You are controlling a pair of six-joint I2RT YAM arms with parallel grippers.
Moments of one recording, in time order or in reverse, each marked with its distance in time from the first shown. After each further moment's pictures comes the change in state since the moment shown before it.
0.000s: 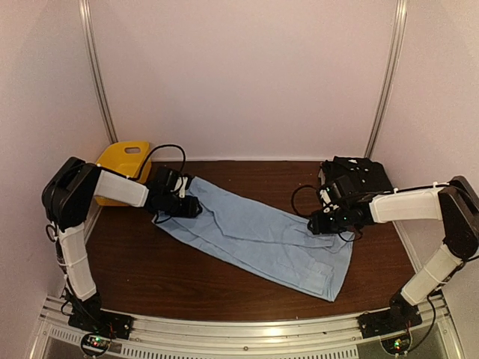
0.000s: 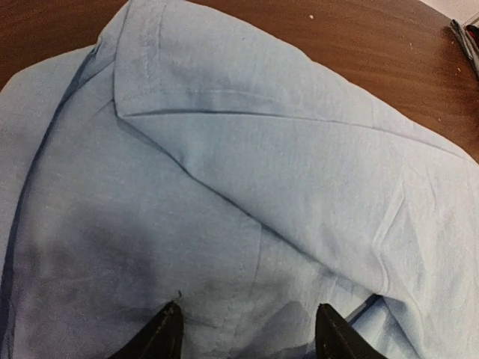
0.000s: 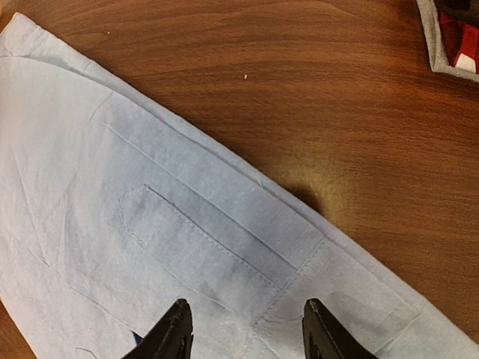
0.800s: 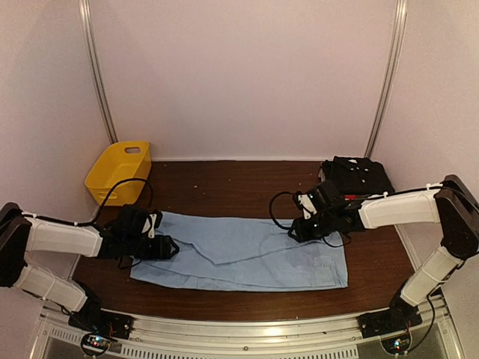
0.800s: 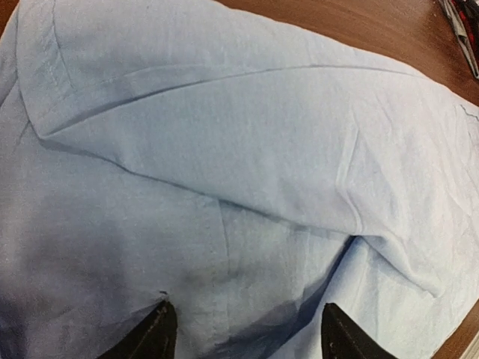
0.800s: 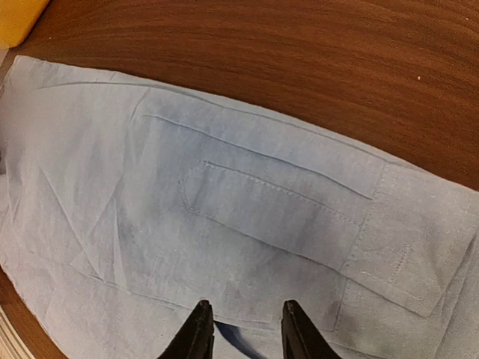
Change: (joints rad) left arm -0.083 -0.641 -0.624 -0.034 -0.026 -0.209; right arm 0.200 0.042 0.040 0.049 -0.091 -0.007
